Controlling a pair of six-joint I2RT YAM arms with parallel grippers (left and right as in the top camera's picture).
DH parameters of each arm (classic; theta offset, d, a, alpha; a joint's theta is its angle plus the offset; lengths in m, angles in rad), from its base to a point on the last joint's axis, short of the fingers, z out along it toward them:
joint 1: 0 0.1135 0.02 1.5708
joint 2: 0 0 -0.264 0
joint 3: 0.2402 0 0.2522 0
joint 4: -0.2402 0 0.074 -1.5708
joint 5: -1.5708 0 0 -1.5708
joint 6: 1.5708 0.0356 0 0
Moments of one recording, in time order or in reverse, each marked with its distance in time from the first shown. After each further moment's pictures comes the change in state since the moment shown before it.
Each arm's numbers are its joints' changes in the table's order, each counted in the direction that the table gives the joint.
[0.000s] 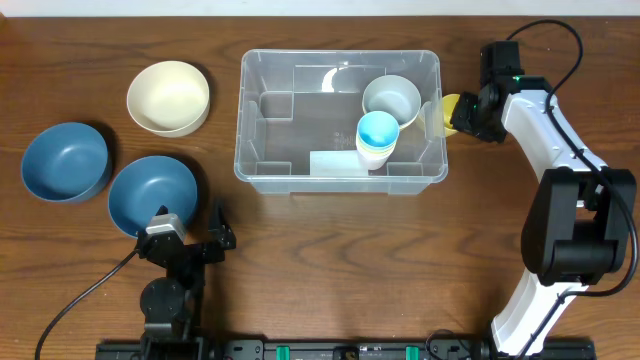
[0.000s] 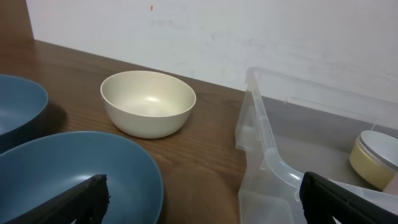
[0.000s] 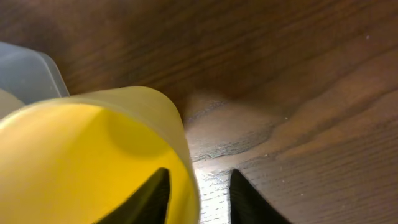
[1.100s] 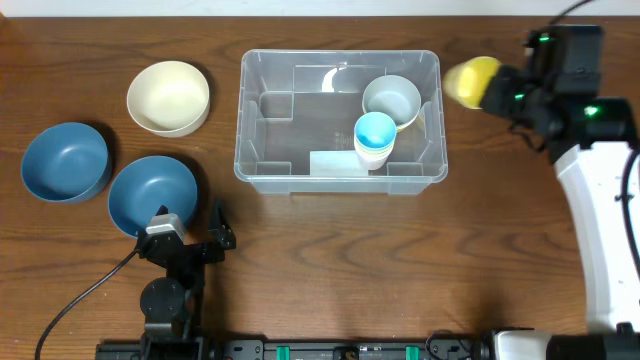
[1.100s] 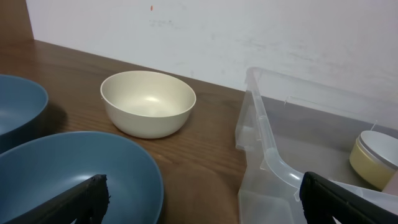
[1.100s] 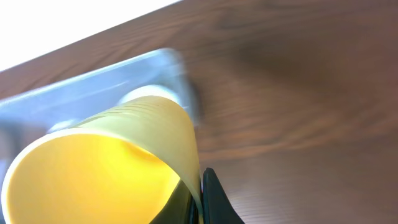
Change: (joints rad) left arm 0.000 0.000 0.000 0.000 0.000 0.000; right arm 0.062 0.507 0.008 -0.096 0.110 -0.045
